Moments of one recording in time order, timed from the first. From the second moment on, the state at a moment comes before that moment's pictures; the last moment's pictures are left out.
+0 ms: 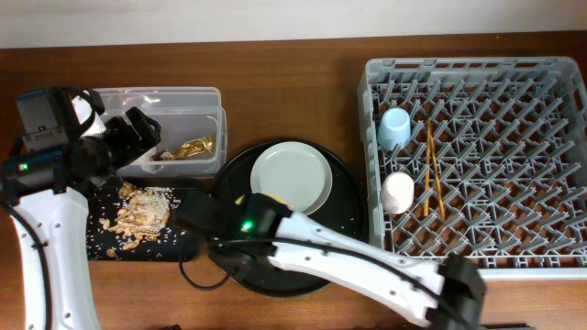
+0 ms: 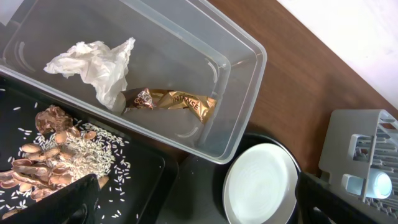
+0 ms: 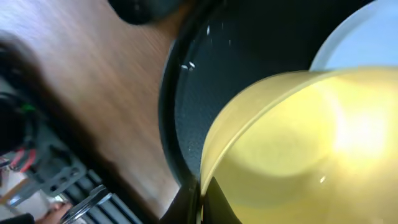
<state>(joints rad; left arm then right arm) 0.27 1.40 1.41 -0.98 0.30 -0.35 1.14 1.88 1.79 -1.22 0.03 0.21</state>
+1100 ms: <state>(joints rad) 0.27 1.40 1.41 -0.98 0.30 -0.35 -0.40 2.10 1.81 -1.00 -1.47 -0.41</state>
